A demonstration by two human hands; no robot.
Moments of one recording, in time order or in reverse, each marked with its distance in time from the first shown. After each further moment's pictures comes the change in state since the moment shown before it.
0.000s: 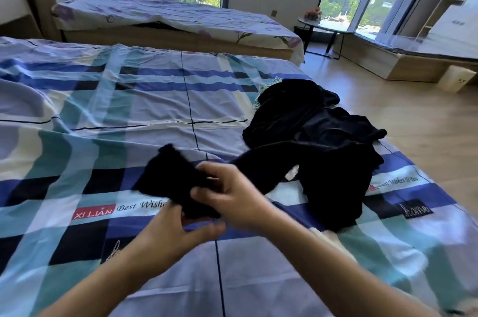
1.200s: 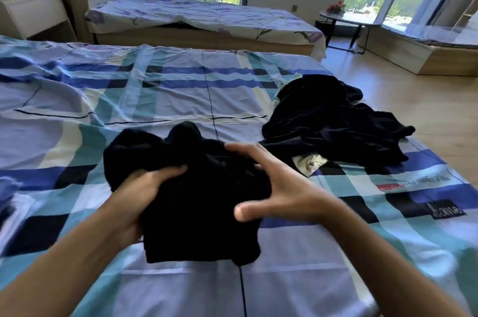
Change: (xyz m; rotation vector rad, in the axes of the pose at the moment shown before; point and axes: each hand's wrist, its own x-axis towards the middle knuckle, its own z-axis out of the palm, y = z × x) left_hand -0.018 0.058 -0.040 -0.444 0.321 -0.315; right_hand -0.034 -0.026 -0.048 -0.291 -0.167 0.003
